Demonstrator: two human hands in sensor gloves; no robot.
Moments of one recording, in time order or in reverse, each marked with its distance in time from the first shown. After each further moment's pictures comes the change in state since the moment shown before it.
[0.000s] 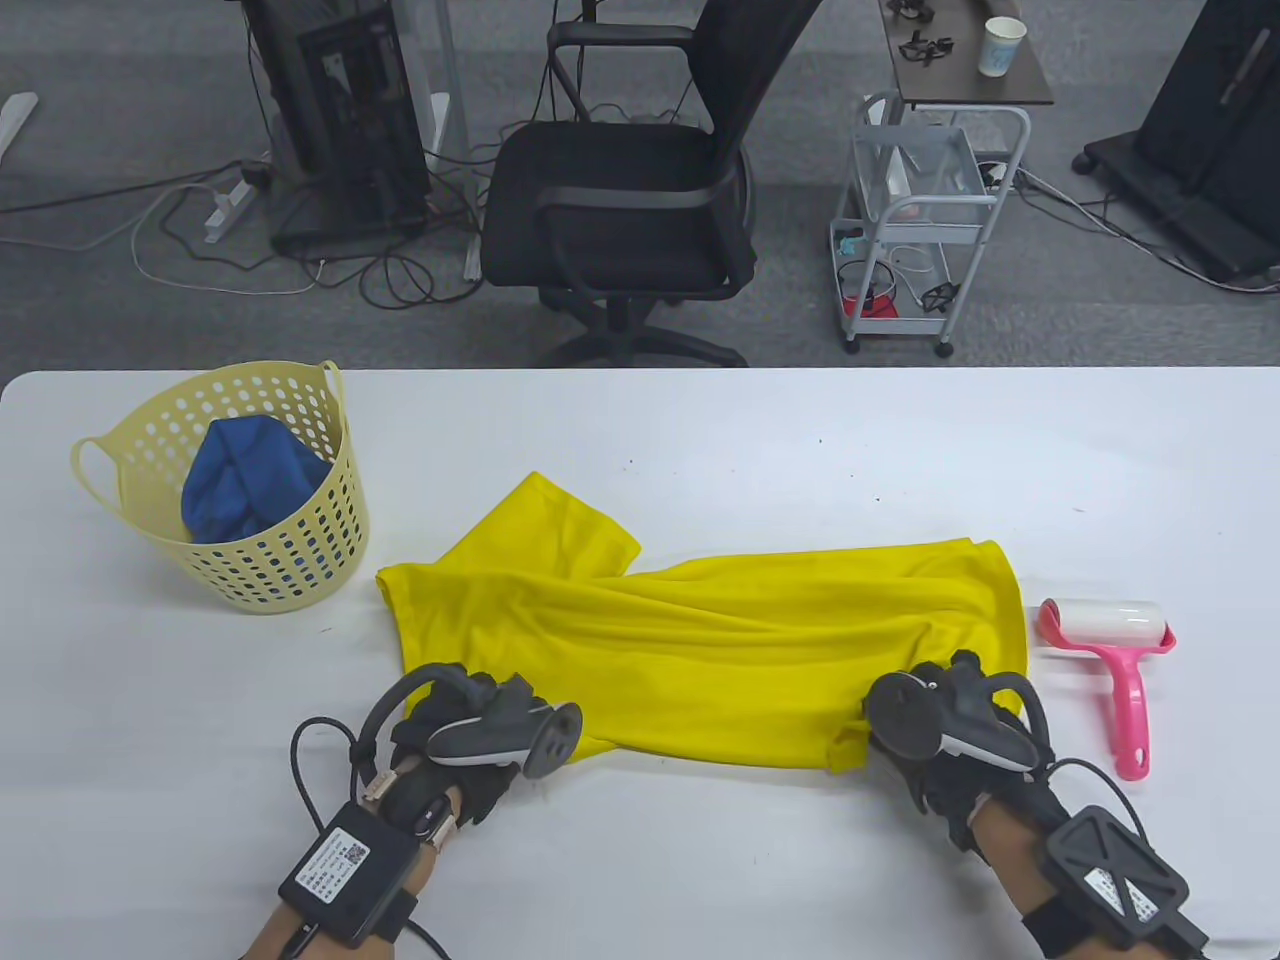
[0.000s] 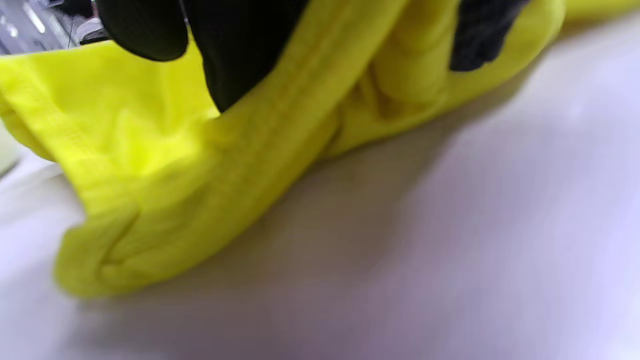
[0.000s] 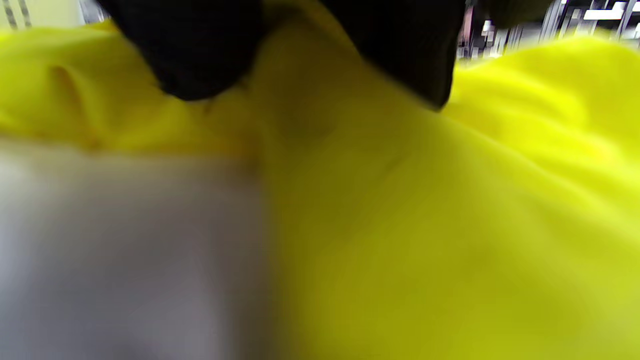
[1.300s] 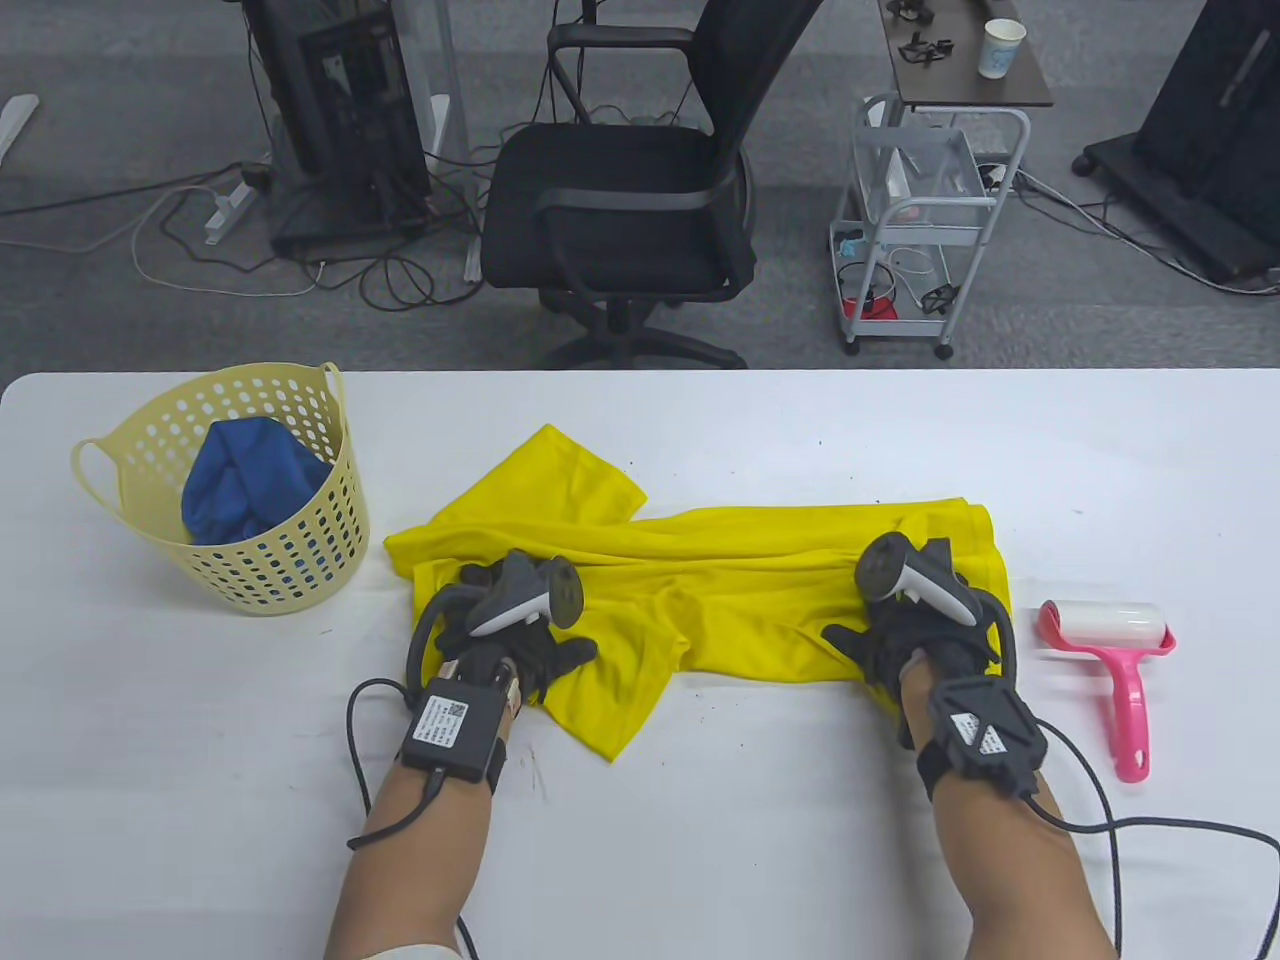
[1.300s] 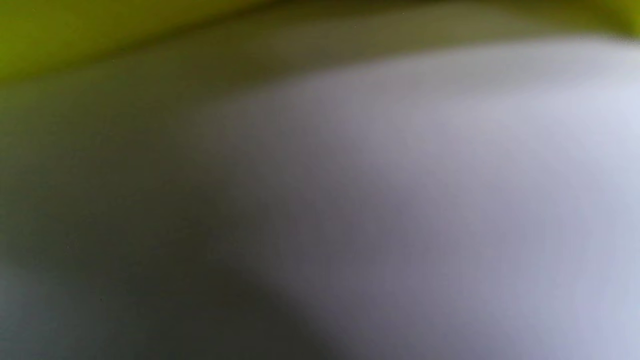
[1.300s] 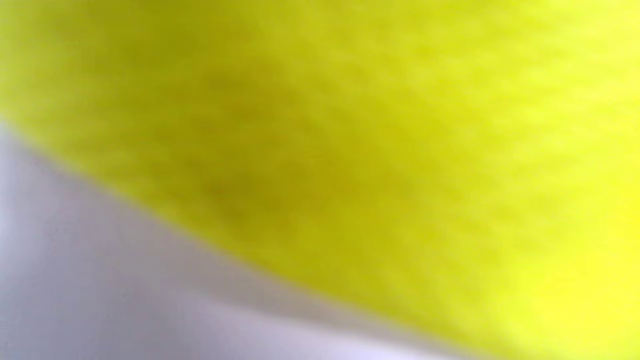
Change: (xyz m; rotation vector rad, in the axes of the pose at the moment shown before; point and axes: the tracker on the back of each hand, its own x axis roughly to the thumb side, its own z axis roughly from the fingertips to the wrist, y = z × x) left_hand -0.041 -0.022 -0.126 -0.284 0.385 0.270; right_hand -0.044 0.051 -0.122 0.533 0.570 -0.098
